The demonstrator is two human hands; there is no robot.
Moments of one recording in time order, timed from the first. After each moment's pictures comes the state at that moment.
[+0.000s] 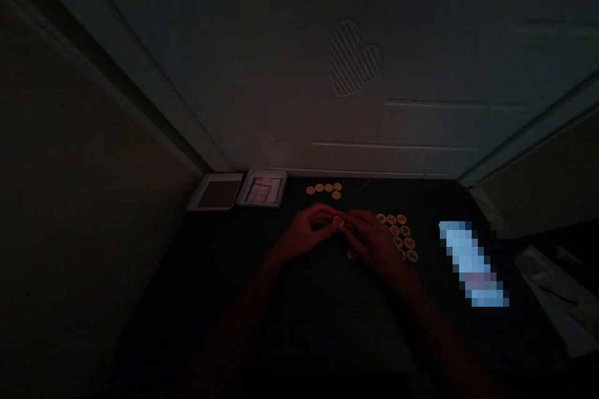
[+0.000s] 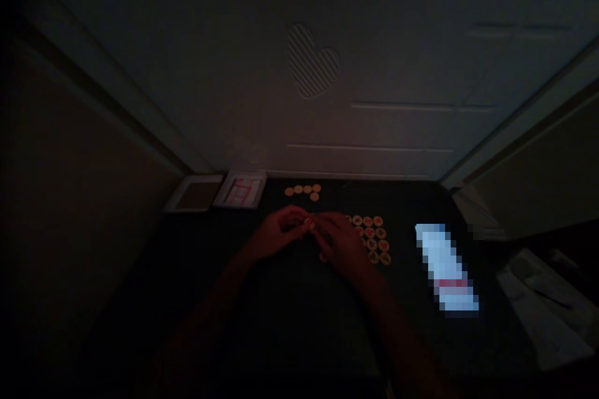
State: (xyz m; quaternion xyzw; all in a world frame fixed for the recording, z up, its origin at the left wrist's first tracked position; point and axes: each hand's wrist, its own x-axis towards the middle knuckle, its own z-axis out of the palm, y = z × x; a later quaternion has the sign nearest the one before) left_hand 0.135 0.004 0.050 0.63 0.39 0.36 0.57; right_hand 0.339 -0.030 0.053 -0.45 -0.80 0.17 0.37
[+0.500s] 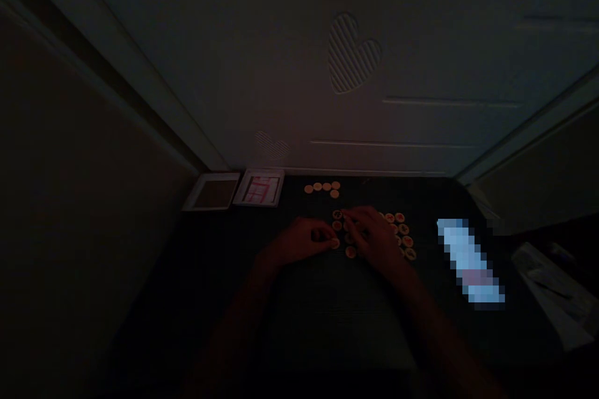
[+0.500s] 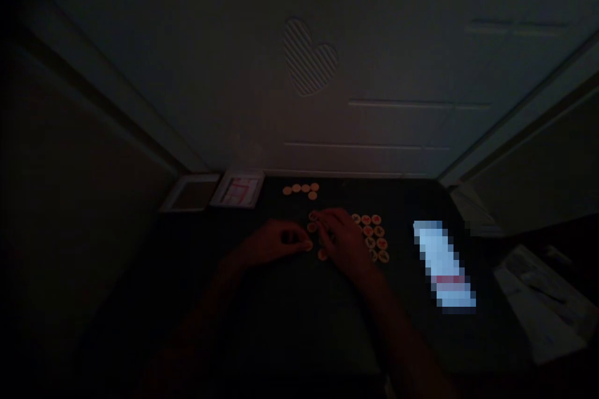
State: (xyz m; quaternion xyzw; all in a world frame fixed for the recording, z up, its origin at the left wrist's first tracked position) left_hand 0.123 -0.003 0.060 0.77 0.43 0.17 0.44; right_hand 0.341 -0.028 0.050 -0.46 -0.77 0.15 0.41
